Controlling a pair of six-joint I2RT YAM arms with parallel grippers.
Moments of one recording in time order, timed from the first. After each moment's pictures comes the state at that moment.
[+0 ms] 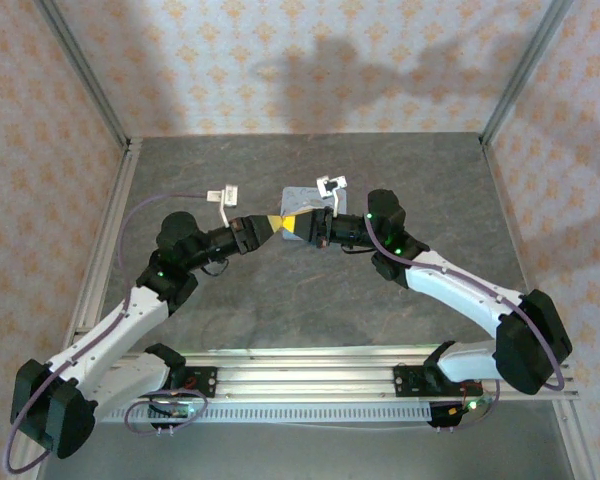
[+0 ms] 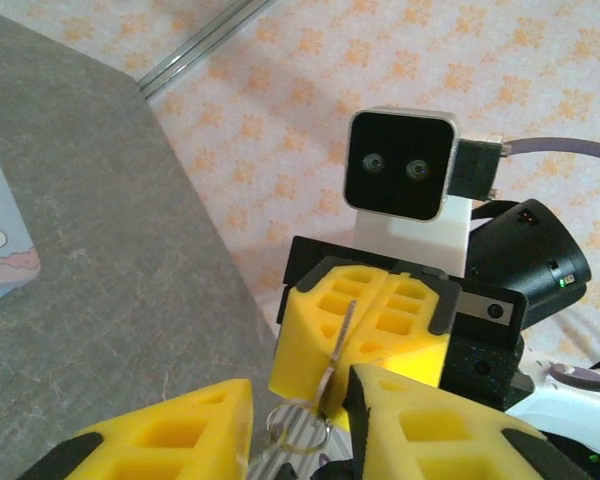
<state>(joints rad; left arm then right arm) -0.43 0.96 0.65 0.30 0.62 -0.96 0.67 1.30 0.87 0.43 -0.73 0.80</state>
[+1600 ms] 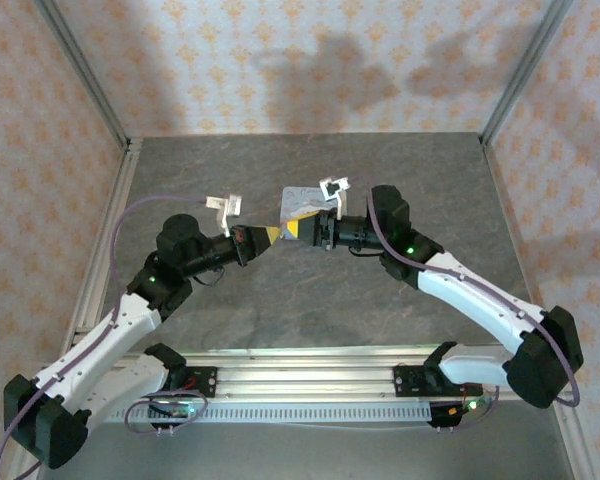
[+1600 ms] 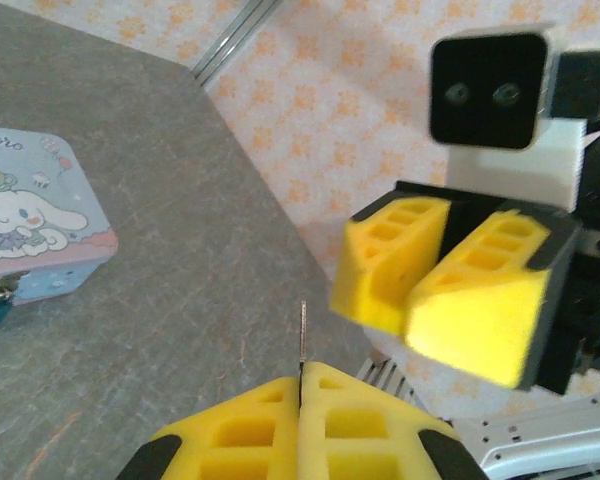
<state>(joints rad) -0.46 0.89 0.70 0.01 0.54 -0.72 0.68 1.21 0.95 0.10 -0.65 0.63</state>
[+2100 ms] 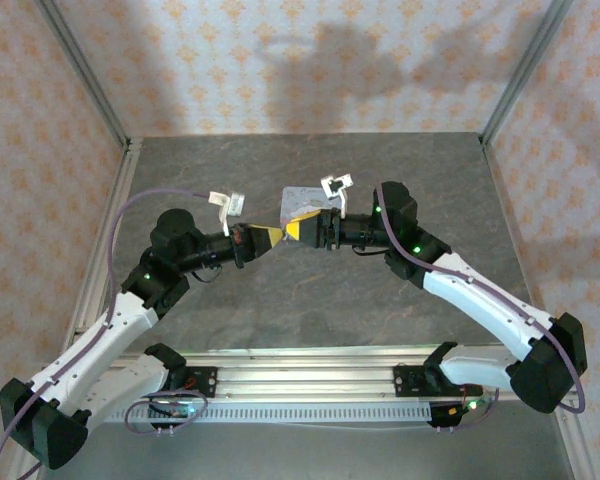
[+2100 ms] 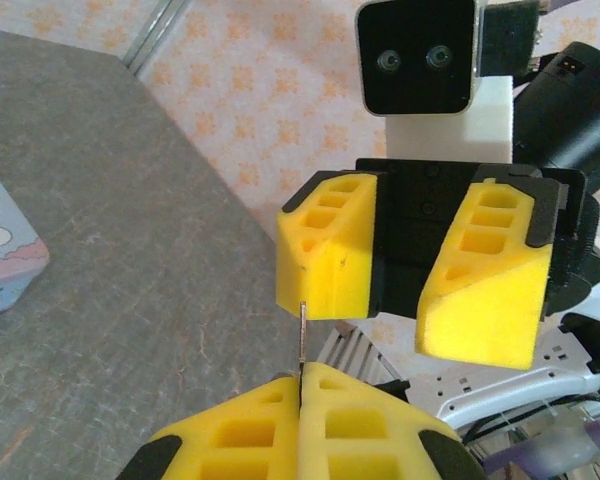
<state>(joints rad) -0.46 0.89 0.76 -0.01 0.67 -0.67 0.68 1.18 0.98 0.08 -0.75 0.68</state>
